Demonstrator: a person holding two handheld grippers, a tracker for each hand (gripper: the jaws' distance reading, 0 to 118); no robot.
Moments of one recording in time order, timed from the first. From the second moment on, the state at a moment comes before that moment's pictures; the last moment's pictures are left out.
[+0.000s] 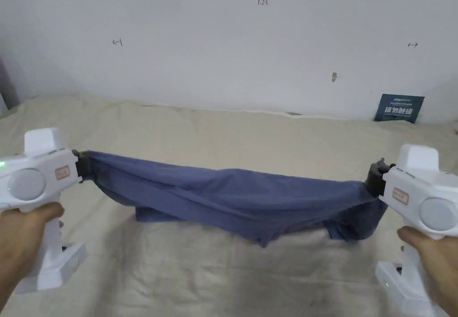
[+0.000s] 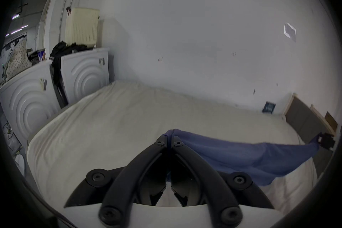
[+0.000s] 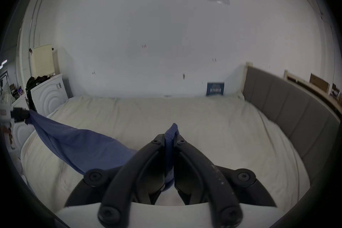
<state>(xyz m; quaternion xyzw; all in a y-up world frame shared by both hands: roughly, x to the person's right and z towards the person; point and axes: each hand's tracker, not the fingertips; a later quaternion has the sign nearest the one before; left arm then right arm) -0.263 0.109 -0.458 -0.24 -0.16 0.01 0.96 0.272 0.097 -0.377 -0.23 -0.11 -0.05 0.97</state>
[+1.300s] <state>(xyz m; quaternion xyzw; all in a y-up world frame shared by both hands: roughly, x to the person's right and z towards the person) -0.320 -0.042 -0.218 -0.44 -0.10 0.00 0.89 0.251 -0.031 -0.120 -0.38 -0.14 -0.11 0.91</state>
